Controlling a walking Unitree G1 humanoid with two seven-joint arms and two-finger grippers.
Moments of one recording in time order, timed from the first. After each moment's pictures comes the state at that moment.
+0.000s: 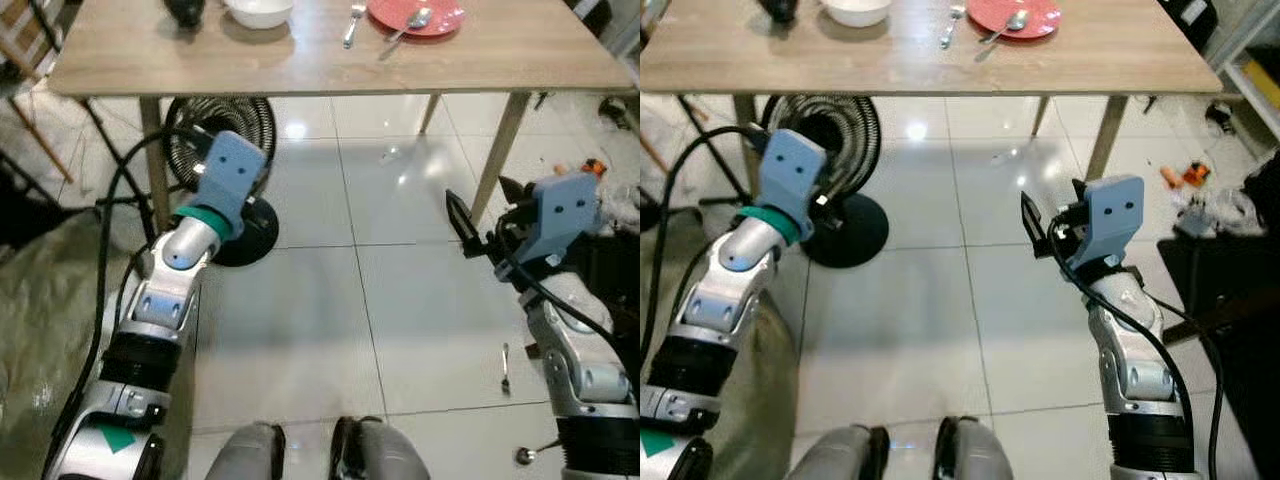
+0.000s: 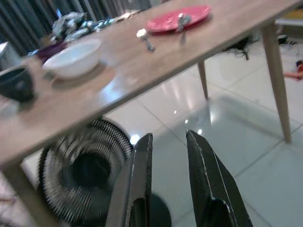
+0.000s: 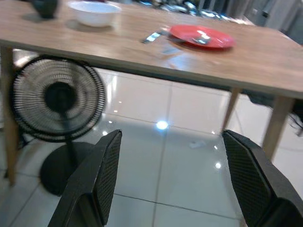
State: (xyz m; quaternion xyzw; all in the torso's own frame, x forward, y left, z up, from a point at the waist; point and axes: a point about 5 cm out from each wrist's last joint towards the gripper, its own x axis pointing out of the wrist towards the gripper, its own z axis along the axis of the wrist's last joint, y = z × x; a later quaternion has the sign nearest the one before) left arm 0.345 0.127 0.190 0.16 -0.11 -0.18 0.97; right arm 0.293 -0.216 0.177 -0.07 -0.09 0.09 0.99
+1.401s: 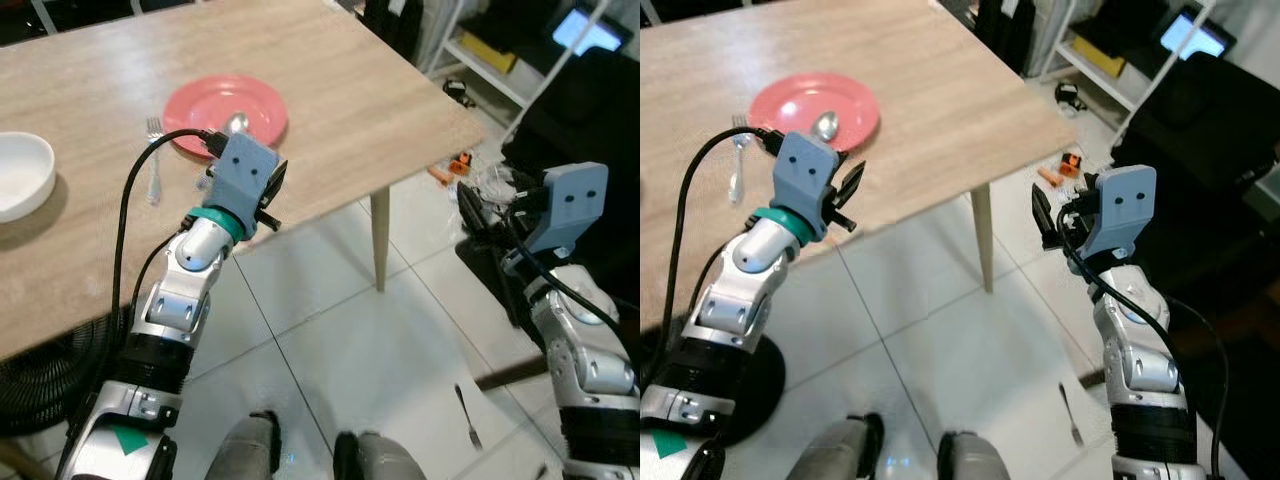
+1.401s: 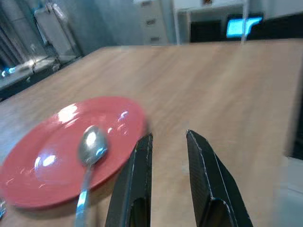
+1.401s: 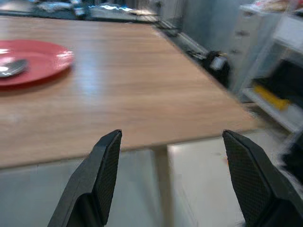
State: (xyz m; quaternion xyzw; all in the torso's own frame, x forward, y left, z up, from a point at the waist) left arm 0.344 0.123 0.192 0.16 -0.11 -0.18 0.96; right arm 0.300 -0.212 0.180 -0.05 -0.10 0.09 0.99
